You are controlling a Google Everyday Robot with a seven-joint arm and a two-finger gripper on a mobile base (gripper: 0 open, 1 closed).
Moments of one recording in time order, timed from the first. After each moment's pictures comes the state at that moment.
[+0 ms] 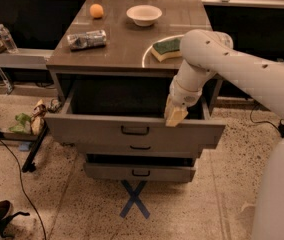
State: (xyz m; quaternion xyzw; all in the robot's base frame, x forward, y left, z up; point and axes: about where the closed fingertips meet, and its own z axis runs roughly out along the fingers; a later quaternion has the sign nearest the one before) arm 0.617 -0.107 0.701 -0.74 0.66 0.08 0.10
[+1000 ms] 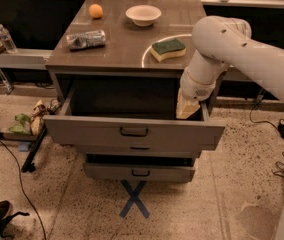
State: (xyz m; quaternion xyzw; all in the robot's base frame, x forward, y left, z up) arm 0.603 -0.127 0.740 -0.74 0.66 0.05 0.10
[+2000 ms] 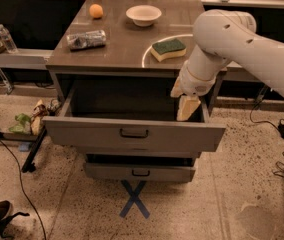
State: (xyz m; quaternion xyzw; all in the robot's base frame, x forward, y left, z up) arm 0.610 -0.122 0.764 -0.74 0.65 0.02 0.14
